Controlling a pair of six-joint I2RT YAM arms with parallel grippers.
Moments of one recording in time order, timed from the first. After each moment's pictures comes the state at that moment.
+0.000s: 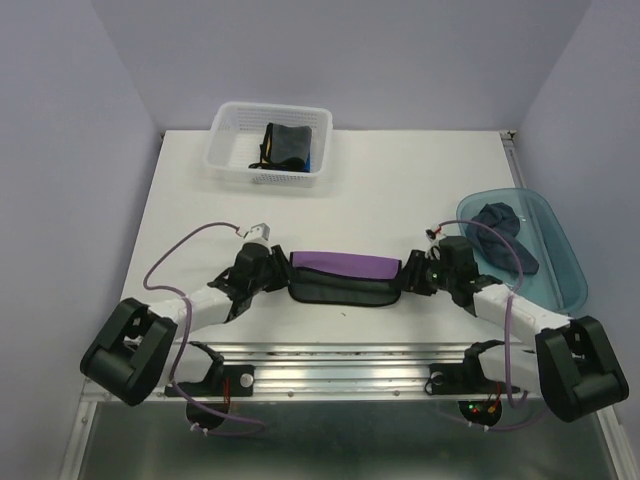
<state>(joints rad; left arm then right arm) -0.54 1.26 0.34 0.28 -0.02 -0.73 0.30 1.16 0.38 0.02 -0.40 0.55</state>
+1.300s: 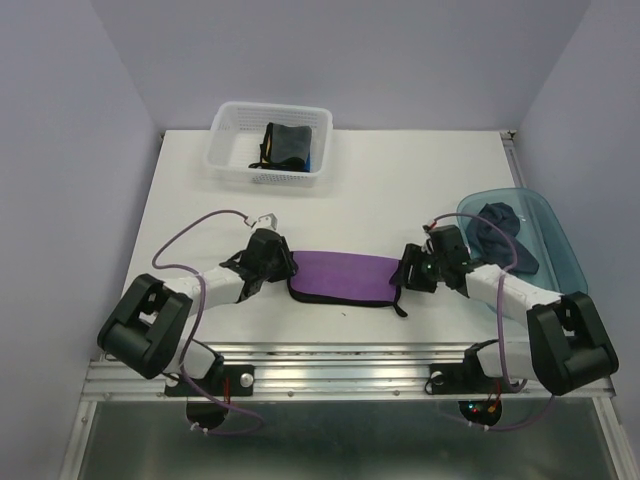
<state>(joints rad) -0.54 1.39 0.51 0.12 -0.08 -0.70 0.32 1.27 0.52 -0.19 -0.29 0.57</state>
